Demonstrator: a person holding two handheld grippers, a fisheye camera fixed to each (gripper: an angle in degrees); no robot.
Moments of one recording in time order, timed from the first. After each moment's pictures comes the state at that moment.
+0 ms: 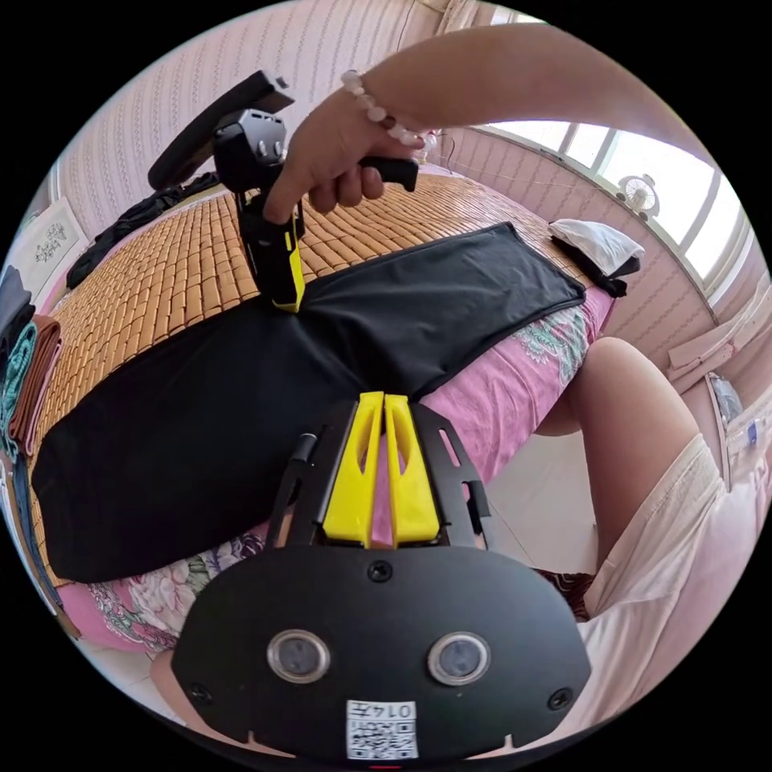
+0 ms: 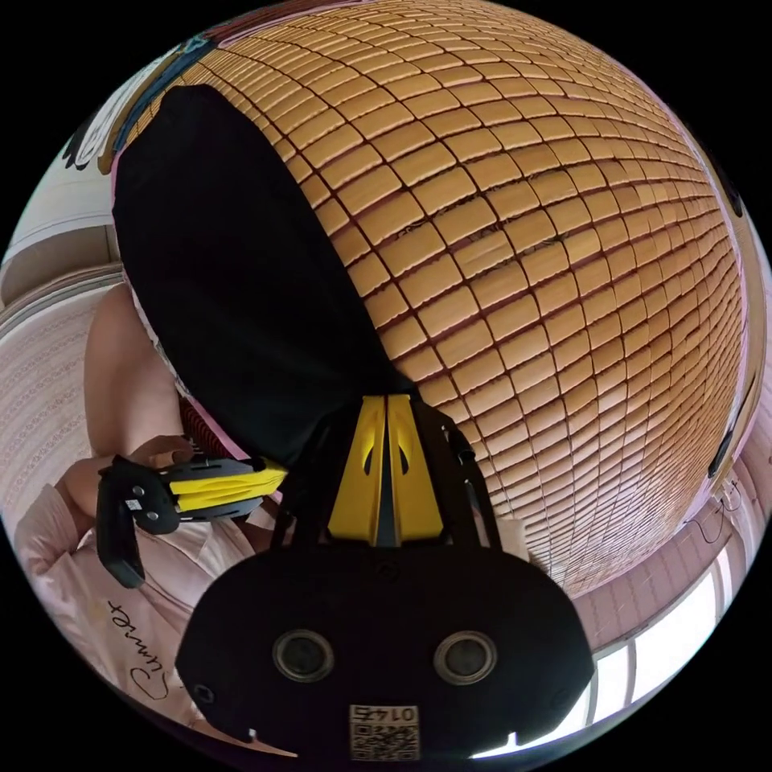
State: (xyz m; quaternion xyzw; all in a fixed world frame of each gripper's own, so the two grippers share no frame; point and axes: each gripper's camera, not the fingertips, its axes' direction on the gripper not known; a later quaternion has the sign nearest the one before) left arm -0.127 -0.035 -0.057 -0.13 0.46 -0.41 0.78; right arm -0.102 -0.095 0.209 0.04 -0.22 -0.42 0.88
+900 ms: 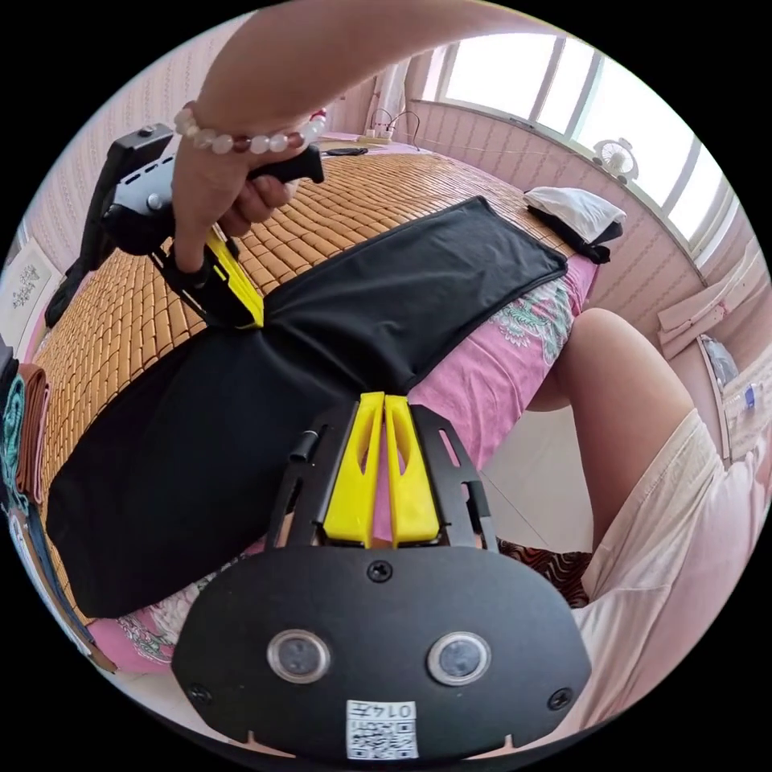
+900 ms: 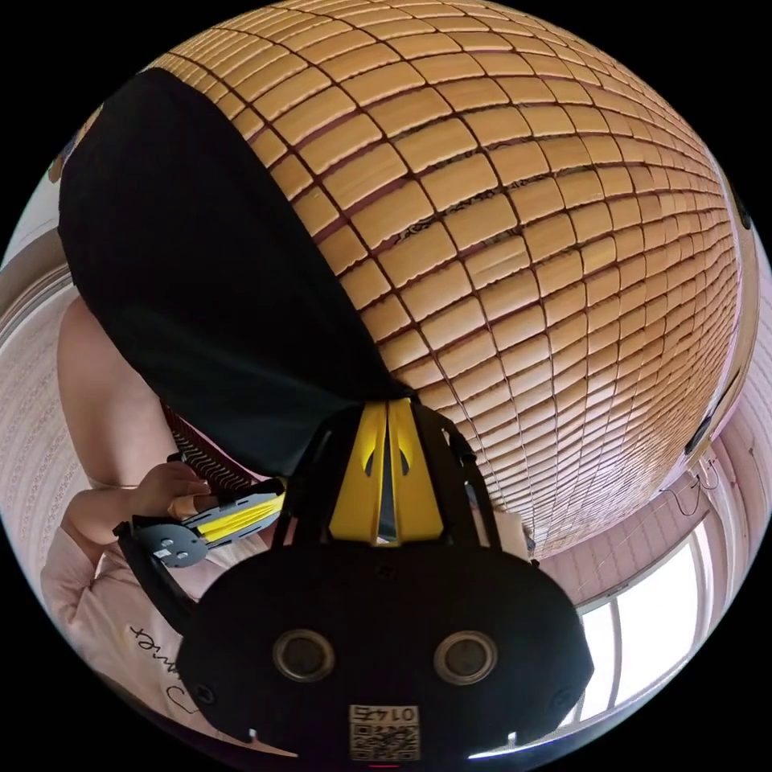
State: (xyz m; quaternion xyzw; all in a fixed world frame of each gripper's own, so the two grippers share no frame) left arm -0.095 -0.107 -0.041 -0.13 0.50 -0.35 0.79; right arm -0.112 -0.101 0.258 -0.01 -0.16 -0.41 0.90
